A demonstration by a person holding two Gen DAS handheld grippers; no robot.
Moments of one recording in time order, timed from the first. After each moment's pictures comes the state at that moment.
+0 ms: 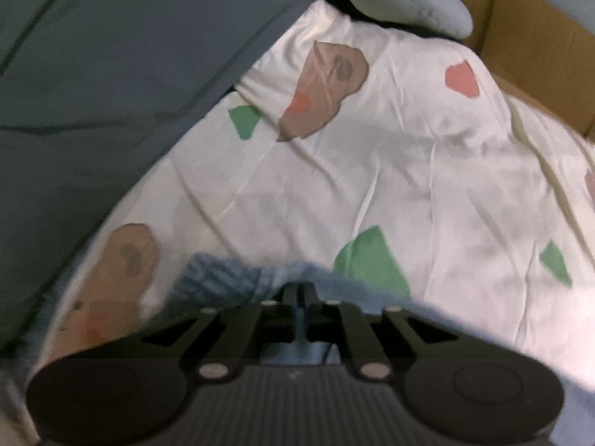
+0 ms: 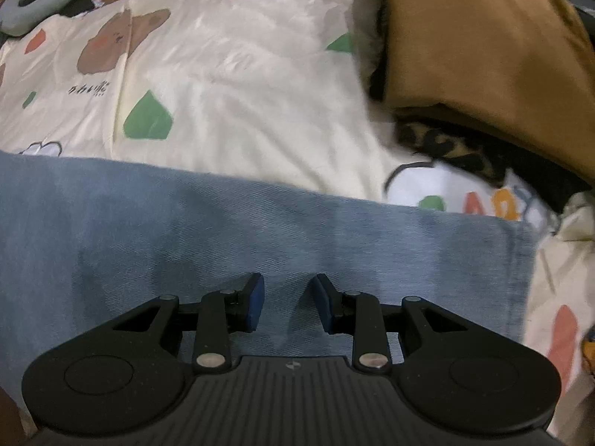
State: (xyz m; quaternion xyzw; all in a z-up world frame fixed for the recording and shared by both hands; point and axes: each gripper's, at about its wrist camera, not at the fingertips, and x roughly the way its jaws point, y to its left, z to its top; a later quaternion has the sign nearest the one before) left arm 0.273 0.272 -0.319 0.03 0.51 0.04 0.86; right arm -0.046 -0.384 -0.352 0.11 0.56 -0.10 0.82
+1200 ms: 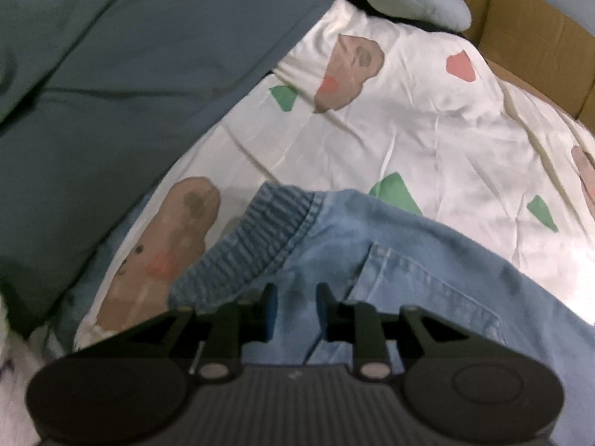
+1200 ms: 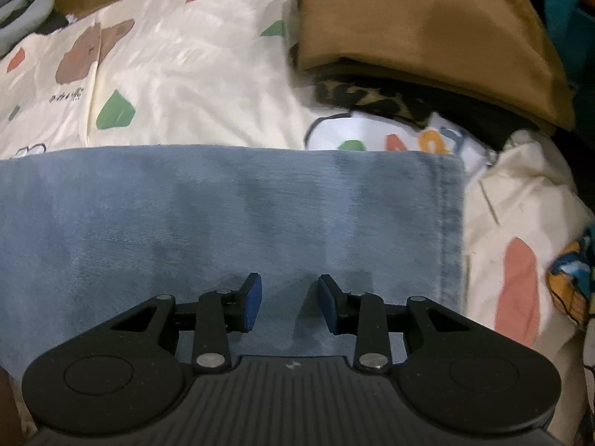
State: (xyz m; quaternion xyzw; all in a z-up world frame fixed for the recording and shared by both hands) left arm 0.213 0.298 -0.277 0.02 0.52 0.06 0.85; right arm -0.100 -0.411 -0.343 0.14 0.56 -0.14 0.81
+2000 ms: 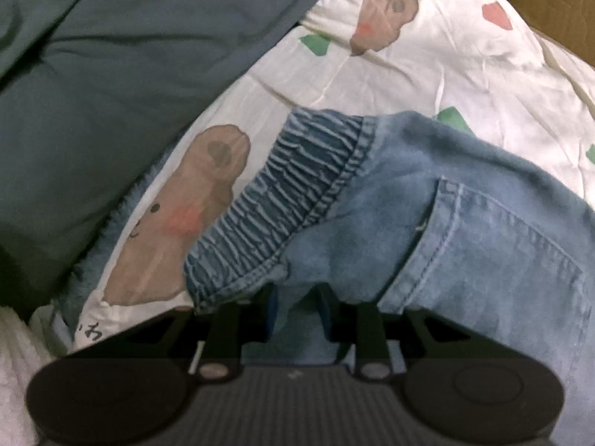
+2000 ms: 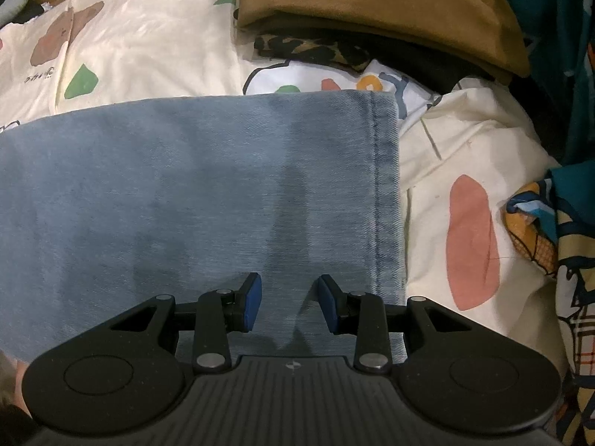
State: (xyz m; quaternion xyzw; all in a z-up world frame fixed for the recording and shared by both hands) left arm 0.214 0.316 -0.339 0.07 0.55 0.10 0.83; right arm -0.141 -0.432 -0.349 0.13 0.59 -0.16 0.78
